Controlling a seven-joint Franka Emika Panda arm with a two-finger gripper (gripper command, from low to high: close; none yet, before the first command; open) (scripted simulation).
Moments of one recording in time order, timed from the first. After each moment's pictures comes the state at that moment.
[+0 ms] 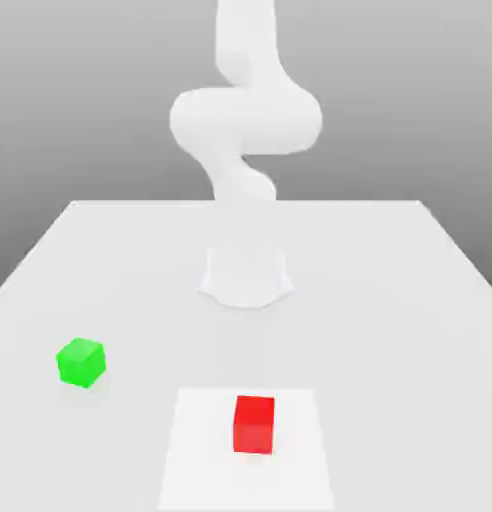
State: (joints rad) arm 0.00 -0.71 0.00 -2.35 0.00 2.35 0.81
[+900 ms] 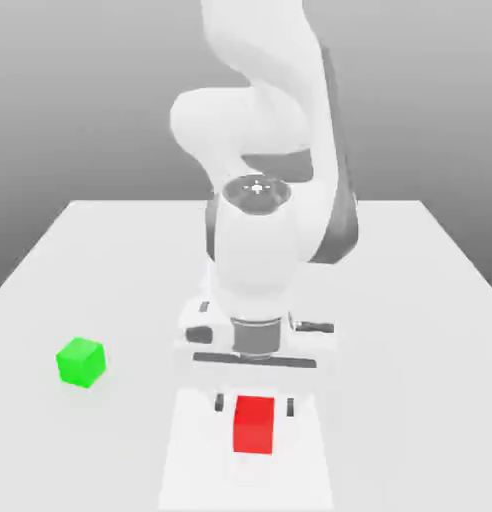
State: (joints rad) arm 0.01 0.26 0.01 -2.71 -0.02 2.97 0.92
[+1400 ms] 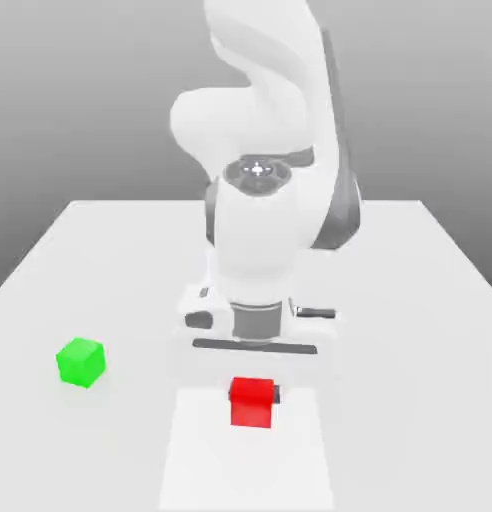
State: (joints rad) arm -0.05 0.03 0.00 -2.75 -0.01 2.77 0.96
